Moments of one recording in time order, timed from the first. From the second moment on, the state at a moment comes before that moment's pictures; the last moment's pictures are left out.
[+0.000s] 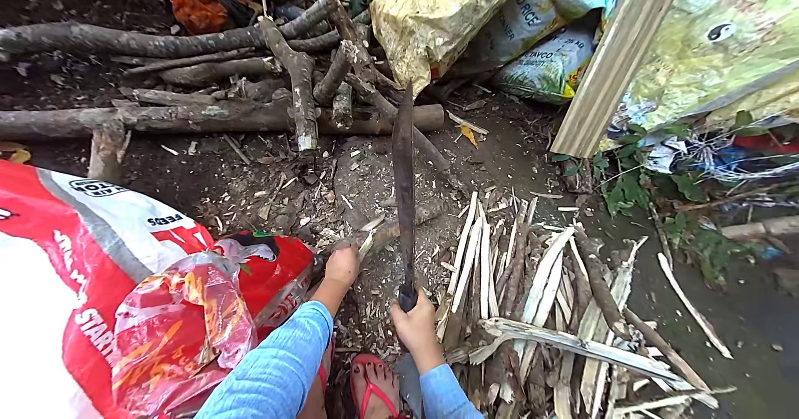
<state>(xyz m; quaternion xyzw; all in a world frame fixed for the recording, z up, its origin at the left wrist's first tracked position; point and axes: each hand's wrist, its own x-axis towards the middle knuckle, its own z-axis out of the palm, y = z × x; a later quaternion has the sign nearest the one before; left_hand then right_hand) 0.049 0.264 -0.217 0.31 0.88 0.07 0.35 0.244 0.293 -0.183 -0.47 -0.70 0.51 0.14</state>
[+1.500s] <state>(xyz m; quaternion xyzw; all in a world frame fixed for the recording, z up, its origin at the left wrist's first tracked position) 0.144 0.296 -0.270 0.41 0.80 0.18 0.40 0.397 0.239 -0.236 -0.57 -0.63 0.52 -0.07</state>
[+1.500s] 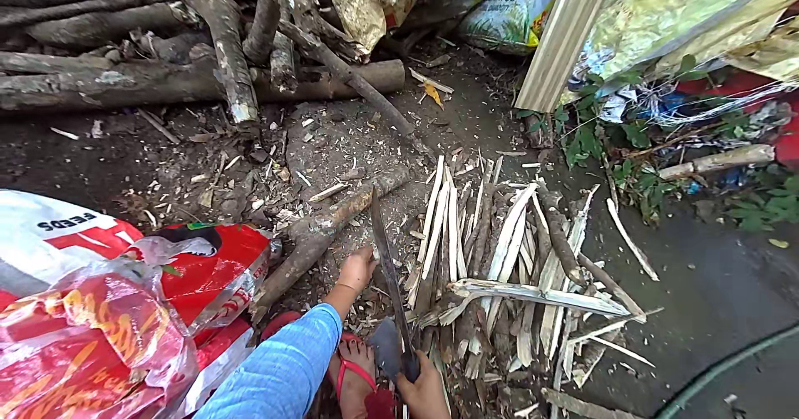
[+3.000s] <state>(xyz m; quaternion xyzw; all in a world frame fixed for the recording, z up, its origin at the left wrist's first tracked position) 0.120 0.202 -0.236 0.33 0.86 0.24 0.30 0.401 0.238 -0.240 -0.58 -0.65 0.49 0.08</state>
